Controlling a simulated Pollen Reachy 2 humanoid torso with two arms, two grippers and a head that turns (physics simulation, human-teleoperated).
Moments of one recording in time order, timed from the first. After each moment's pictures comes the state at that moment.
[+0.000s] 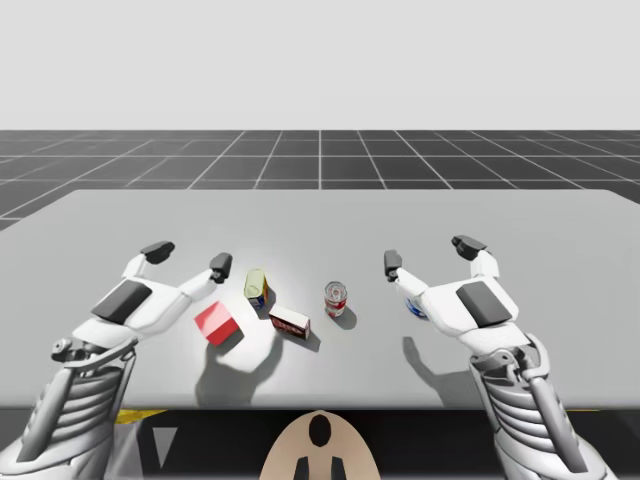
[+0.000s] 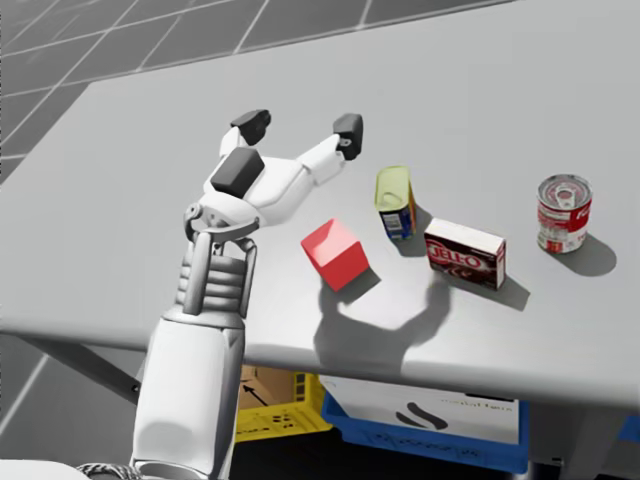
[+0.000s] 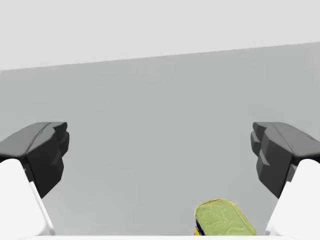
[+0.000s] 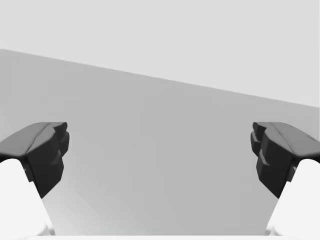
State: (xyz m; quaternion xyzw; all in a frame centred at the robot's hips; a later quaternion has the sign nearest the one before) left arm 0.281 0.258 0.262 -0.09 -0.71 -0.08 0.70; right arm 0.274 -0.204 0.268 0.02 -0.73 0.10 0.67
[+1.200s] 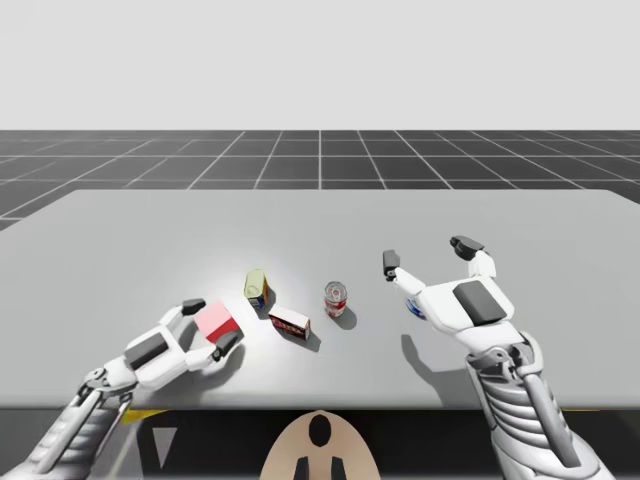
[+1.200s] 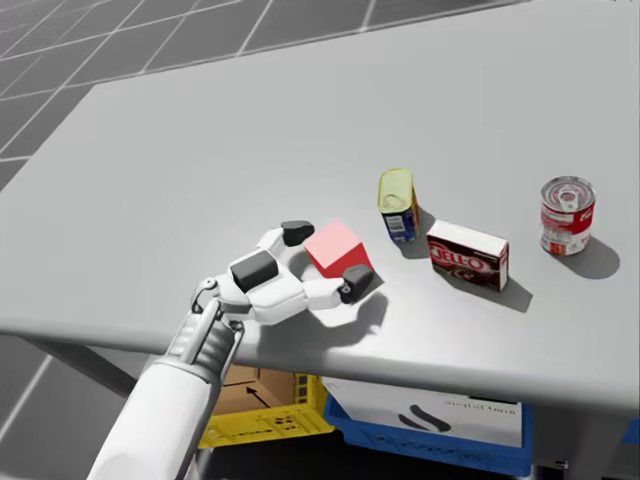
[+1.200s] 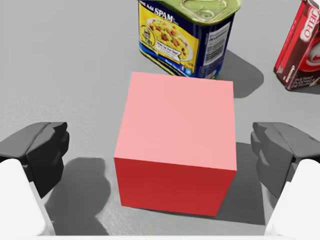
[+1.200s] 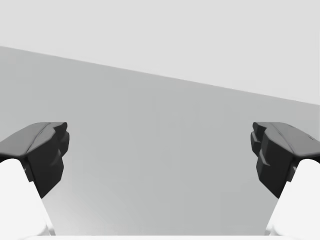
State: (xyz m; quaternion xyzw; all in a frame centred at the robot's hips) left arm 0.261 0.312 0.152 -0.20 -0.56 -0.24 0.77; right arm 0.277 -0.202 0.265 0.01 -0.73 0.10 0.68
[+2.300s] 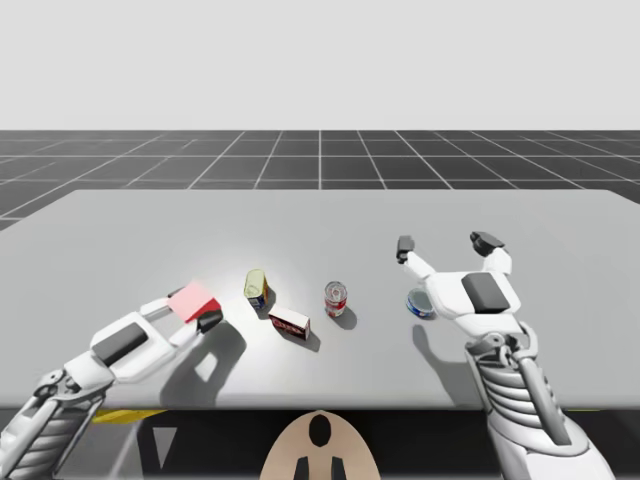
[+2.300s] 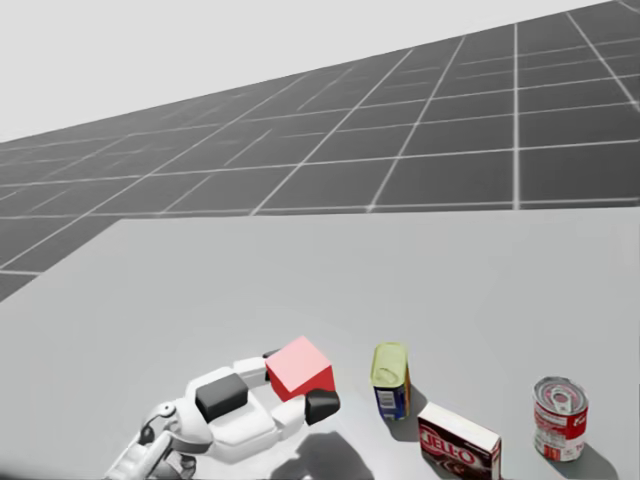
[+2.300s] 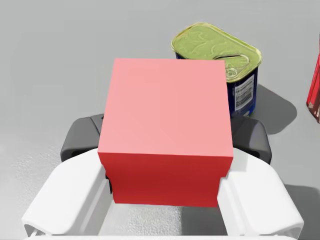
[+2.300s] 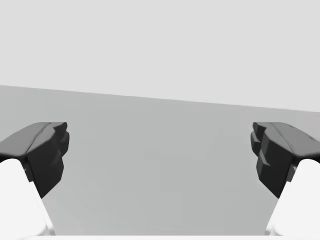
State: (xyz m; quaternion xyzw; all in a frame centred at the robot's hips) left arm 0.254 0.304 0.209 -0.09 -0.59 -0.27 0.76; right arm 0.290 -0.210 0.264 -0.04 -0.75 0.03 0.66
